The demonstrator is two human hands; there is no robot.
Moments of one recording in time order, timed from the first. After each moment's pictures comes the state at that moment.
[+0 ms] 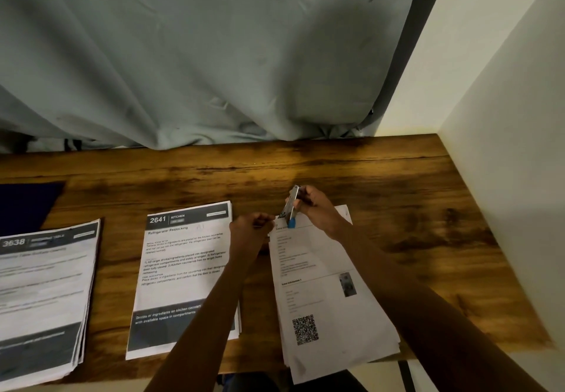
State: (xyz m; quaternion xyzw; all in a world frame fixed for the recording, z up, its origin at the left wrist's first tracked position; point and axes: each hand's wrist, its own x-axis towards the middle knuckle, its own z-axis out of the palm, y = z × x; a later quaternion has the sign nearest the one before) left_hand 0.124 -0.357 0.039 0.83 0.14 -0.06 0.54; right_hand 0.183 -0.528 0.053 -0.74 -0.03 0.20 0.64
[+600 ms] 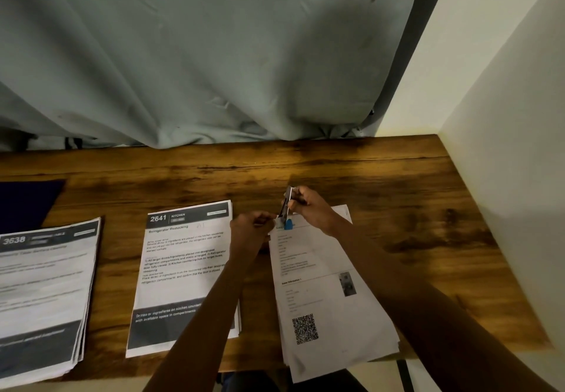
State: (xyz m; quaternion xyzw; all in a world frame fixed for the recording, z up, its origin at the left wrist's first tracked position) left_hand 0.125 -0.356 0.042 0.83 0.13 -0.06 0.54; right_hand 0.189 -0.519 0.050 -0.80 -0.05 0.22 0.56
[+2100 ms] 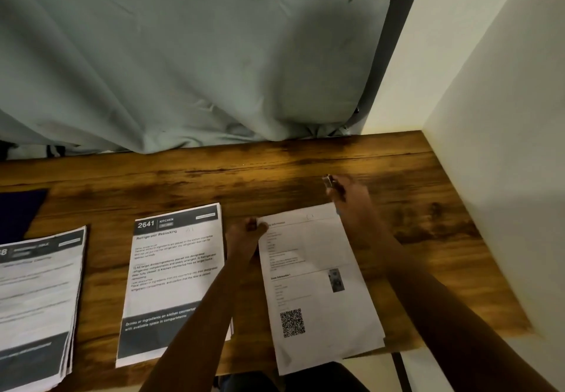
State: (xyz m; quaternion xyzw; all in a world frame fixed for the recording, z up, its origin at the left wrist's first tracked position) left_hand 0.128 -0.366 0.020 0.82 0.18 -0.07 0.54; right_hand 0.185 -0.612 0.053 -0.93 -0.02 -0.02 0.37
